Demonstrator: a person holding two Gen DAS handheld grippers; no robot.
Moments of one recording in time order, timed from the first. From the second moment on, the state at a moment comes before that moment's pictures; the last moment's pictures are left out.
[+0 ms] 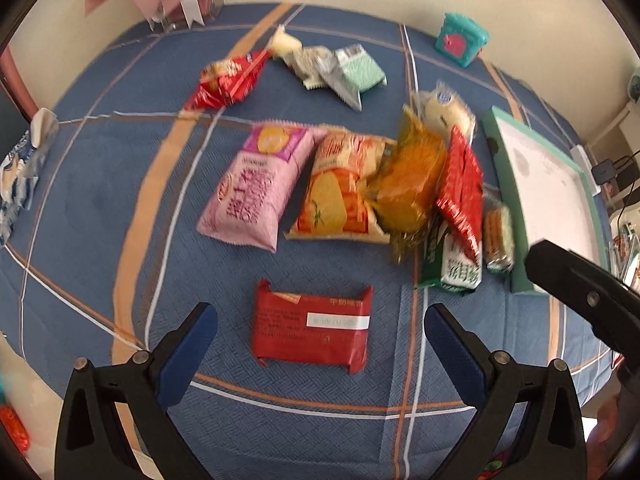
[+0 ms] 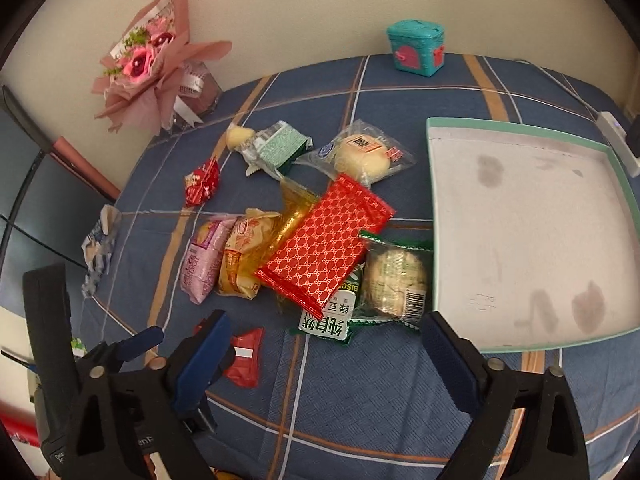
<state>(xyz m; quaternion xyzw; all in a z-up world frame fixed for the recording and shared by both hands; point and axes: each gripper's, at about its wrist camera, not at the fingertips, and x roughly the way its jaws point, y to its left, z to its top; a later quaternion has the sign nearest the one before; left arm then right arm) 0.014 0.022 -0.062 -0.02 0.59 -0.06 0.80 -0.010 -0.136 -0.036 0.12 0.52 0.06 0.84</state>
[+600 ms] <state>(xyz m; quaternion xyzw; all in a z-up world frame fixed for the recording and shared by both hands) 0.016 0.032 -0.108 -0.02 0.62 -0.07 0.78 0.029 -0.108 -0.089 0.06 0.60 0.04 0.80</state>
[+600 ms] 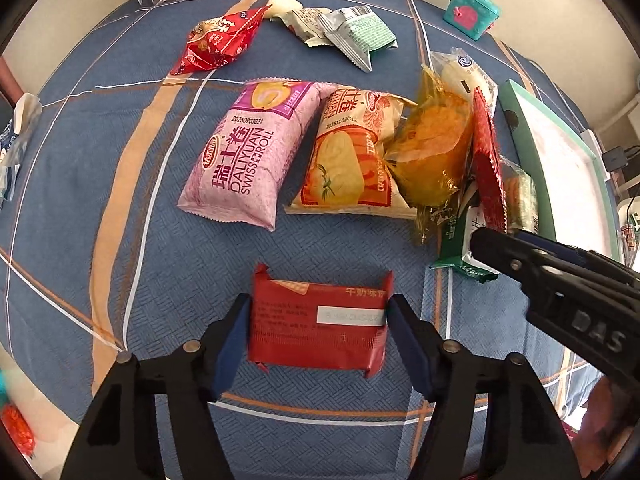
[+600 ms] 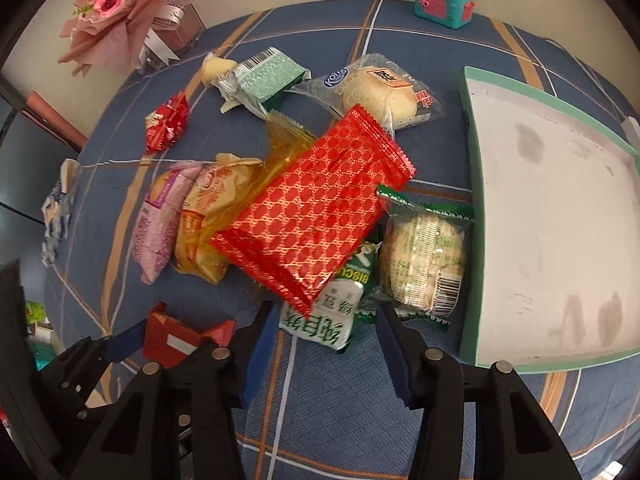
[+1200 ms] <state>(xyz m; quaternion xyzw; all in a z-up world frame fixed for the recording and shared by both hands) 0.040 0.062 -0.100 -0.04 0.60 -0.03 0.80 0.058 -0.096 -0.114 0.09 0.62 0.03 0.78</state>
